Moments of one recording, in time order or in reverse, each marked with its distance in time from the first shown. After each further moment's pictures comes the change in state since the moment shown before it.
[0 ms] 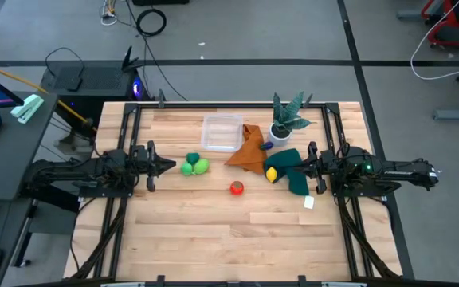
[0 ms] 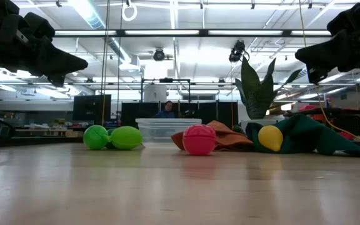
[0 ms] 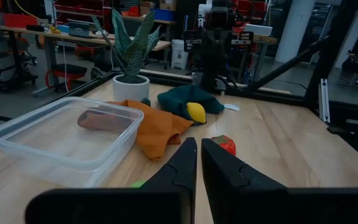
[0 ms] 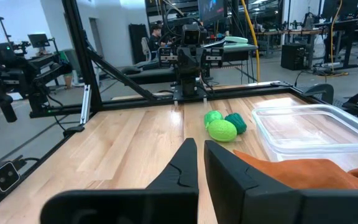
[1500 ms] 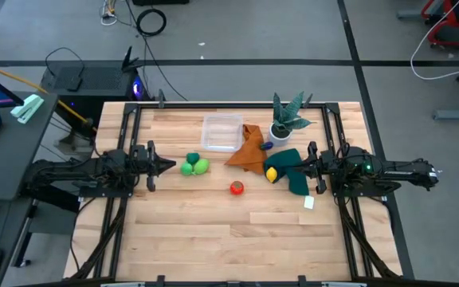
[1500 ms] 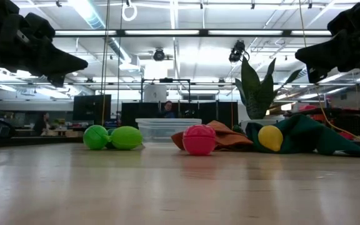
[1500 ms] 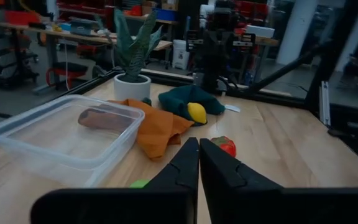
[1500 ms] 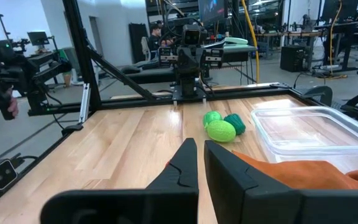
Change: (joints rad) left arm 0.000 0.000 0.000 0.000 -0.016 -0.027; right arm 0.000 0.000 0.000 0.000 0.000 -0.016
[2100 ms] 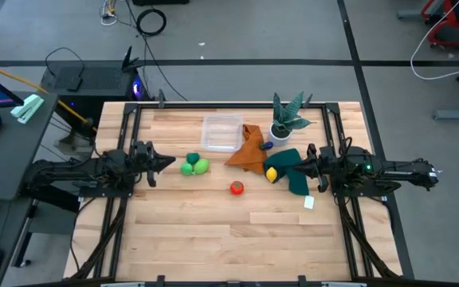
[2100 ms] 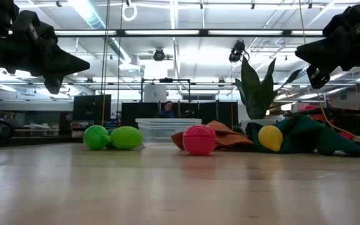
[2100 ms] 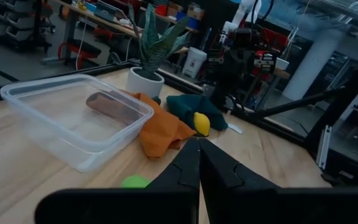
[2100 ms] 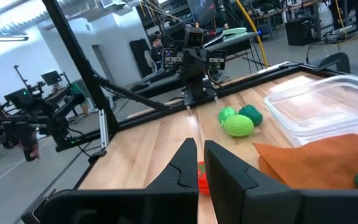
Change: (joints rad) left arm 0.000 0.000 0.000 0.004 -0.078 -0.237; right arm 0.000 0.000 0.000 0.025 0.000 0.259
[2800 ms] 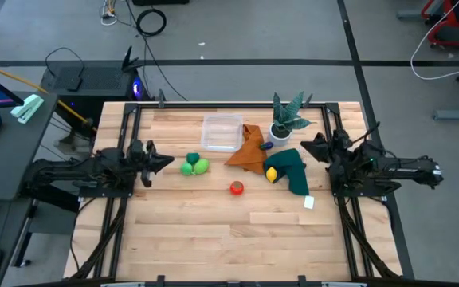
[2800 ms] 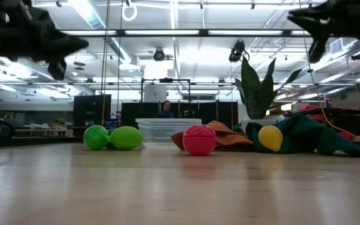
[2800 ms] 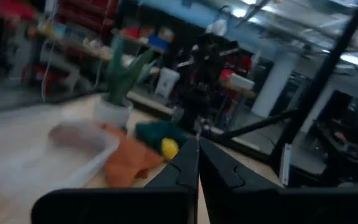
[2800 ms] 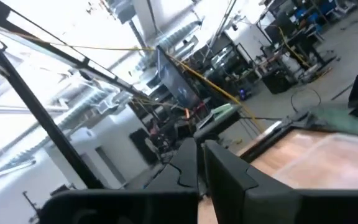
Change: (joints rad) left arm -0.010 0.004 0.047 0.118 0.081 0.031; right arm 0.001 0.134 0.143 0.262 0.243 0.266
